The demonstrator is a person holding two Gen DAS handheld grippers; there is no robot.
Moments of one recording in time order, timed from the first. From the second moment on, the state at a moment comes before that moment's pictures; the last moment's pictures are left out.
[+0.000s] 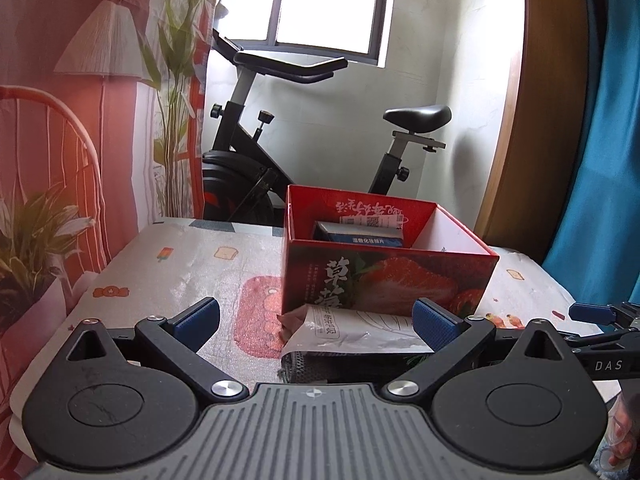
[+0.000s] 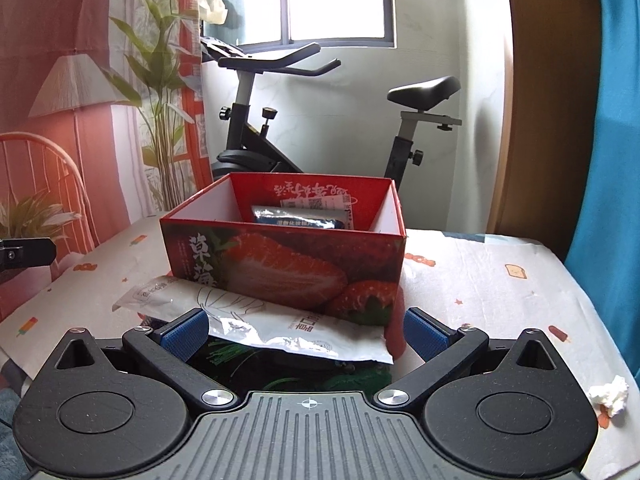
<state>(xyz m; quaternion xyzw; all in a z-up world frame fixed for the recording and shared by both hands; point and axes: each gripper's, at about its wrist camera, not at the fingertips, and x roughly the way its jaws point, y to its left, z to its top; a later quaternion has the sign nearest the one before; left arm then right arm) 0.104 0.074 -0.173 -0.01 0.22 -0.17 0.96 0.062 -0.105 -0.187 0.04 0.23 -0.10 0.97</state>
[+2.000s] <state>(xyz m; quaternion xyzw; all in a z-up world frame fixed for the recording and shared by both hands) 0.267 0.038 -0.257 -0.09 0.43 -0.23 0.87 0.192 -0.207 -0.268 0.19 0.37 -0.04 0.91</state>
